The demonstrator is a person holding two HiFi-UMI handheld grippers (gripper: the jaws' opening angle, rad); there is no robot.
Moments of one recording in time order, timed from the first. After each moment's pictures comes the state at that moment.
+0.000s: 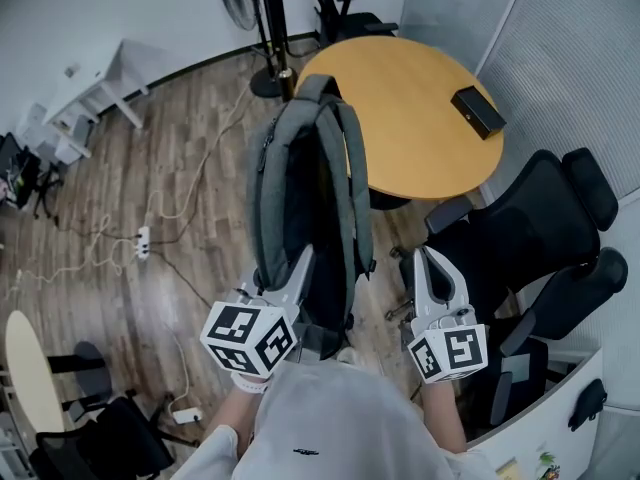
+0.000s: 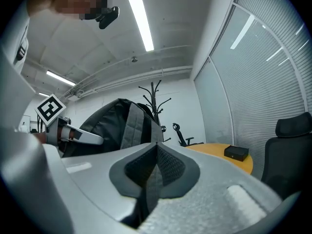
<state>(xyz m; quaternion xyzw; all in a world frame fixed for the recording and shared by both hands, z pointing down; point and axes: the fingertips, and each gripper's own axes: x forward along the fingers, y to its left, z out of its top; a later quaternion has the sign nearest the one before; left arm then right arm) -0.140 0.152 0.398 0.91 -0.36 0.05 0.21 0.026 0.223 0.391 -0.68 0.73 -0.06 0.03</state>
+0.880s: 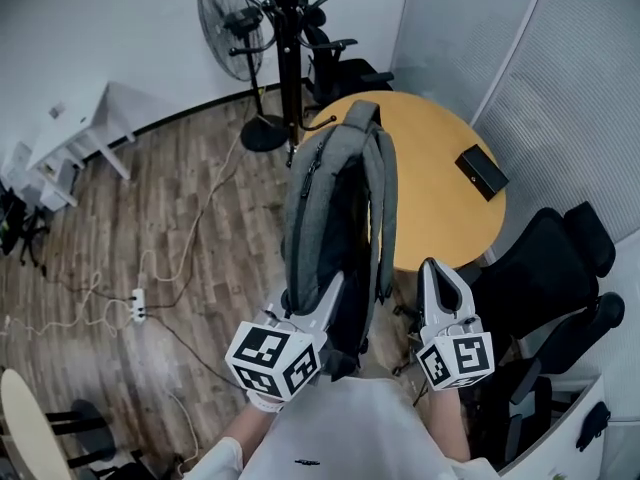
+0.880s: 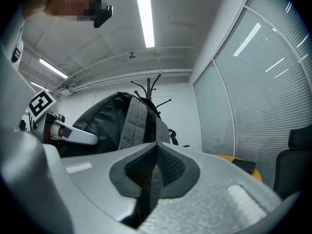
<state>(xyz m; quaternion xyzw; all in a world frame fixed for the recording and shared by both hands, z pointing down) -0.122 -0.013 0.361 0.94 -0.27 0.02 0.20 0.022 0.039 0.357 -0.71 0.70 -0.02 0.03</state>
